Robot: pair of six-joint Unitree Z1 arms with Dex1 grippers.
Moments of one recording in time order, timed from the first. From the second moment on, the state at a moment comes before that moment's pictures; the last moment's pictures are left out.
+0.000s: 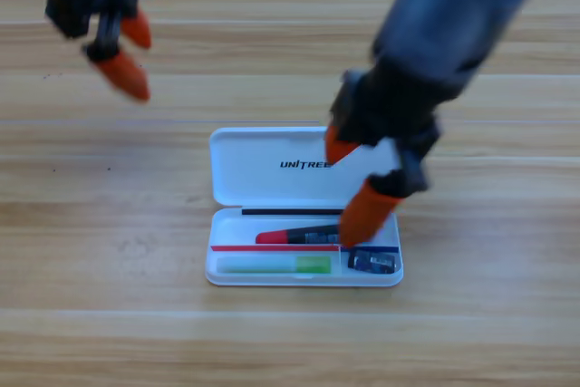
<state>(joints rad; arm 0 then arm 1) -0.44 1.92 -1.80 1.14 -0.16 0.95 0.92 2.01 -1.85 1.11 0.26 -0.69</state>
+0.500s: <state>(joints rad) -0.32 2.23 -2.08 1.13 -0.43 1.02 0.91 1.50 -1.42 0.85 0.39 -0.53</state>
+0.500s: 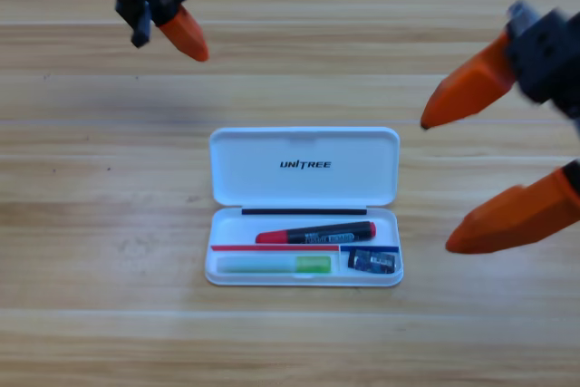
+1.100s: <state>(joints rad) -0.33 2.40 -2.01 1.13 -0.69 1.00 0.89 1.53 -1.37 0.84 0.52 -0.53</state>
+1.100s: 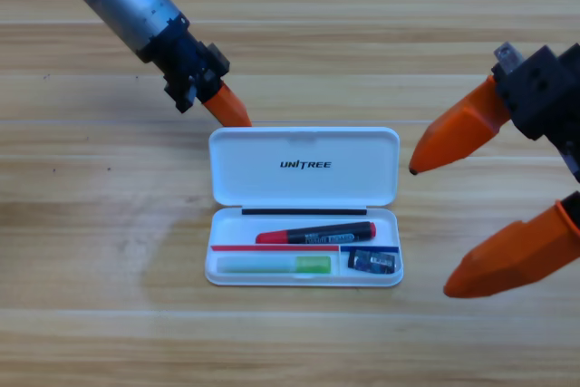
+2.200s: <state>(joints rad) -0.46 2.29 -1.88 1.16 -0.70 0.96 0.89 1.53 -1.37 0.82 0.53 -0.53</state>
